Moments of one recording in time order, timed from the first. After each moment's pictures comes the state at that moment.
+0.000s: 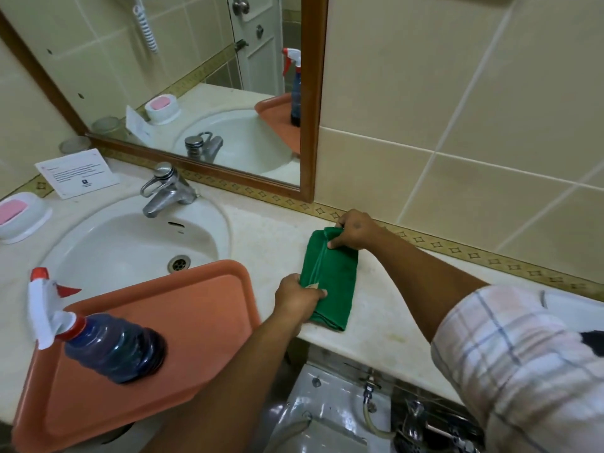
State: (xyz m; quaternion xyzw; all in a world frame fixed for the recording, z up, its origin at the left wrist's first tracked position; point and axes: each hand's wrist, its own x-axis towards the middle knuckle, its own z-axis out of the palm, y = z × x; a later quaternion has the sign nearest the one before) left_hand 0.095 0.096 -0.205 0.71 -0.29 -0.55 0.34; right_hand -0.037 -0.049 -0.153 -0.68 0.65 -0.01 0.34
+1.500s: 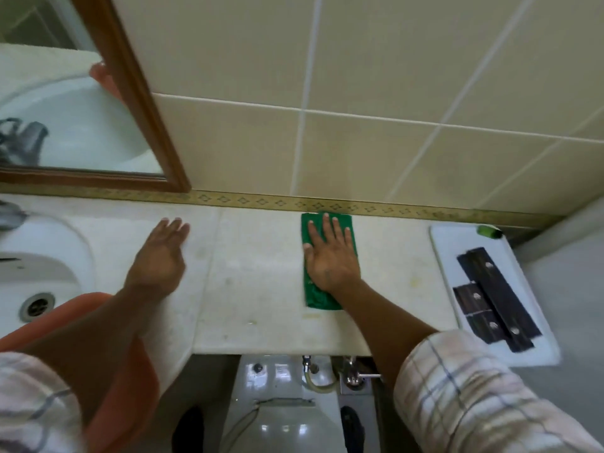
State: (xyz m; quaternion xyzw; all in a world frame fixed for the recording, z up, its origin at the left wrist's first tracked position) left_hand 0.169 -0.020 -0.264 0.59 -0.79 -0.10 0.13; right_hand -0.171 0.041 -0.258 -0.67 0.73 -0.02 0.12
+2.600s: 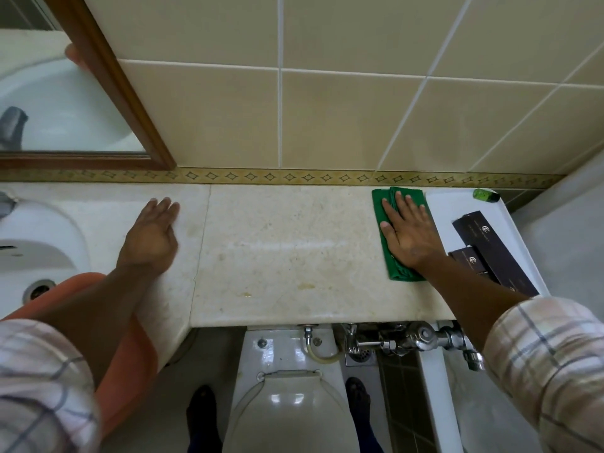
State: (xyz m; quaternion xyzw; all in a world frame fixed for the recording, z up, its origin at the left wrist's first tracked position) left_hand 0.162 -0.021 -0.266 0.61 -0.78 -0.11 0.10; right_hand -0.339 0.102 -0.260 -0.65 0.76 -0.03 0.08
